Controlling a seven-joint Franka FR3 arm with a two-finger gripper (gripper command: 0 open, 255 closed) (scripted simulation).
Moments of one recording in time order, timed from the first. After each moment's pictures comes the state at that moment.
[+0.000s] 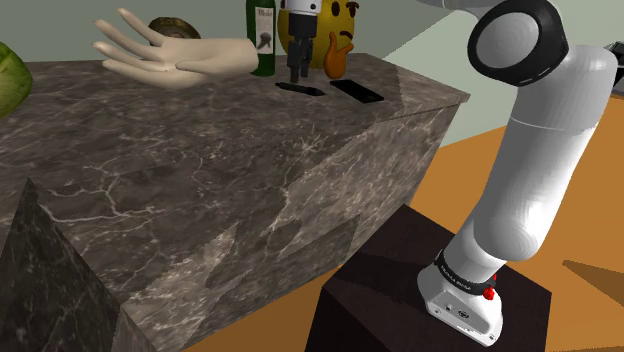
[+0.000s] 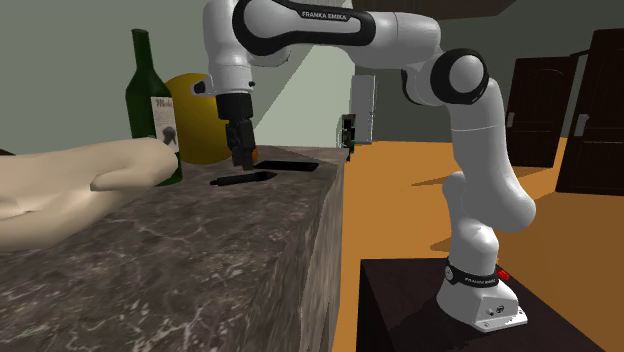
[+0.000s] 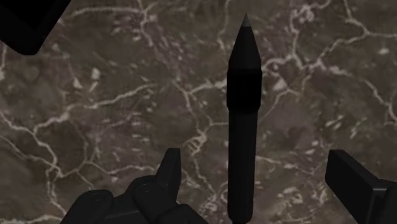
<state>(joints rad) 0.03 0.23 0.01 -1.35 0.06 1.51 -0.44</state>
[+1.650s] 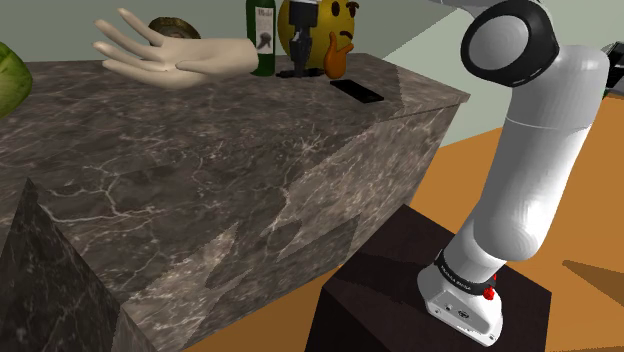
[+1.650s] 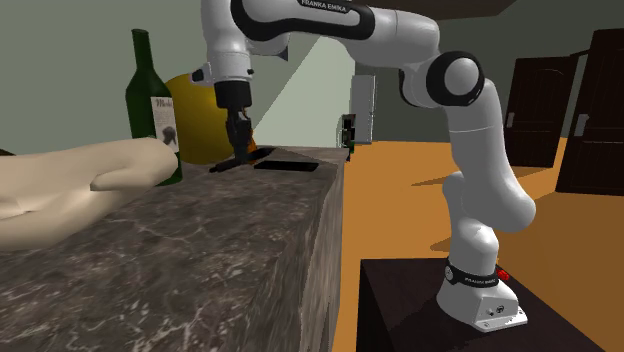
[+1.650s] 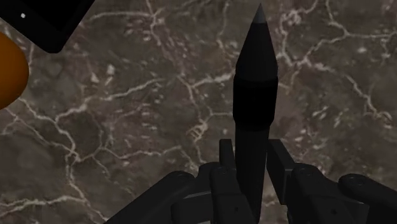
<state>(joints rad) 0.03 0.26 0.01 -1.25 0.06 1.44 -0.44</state>
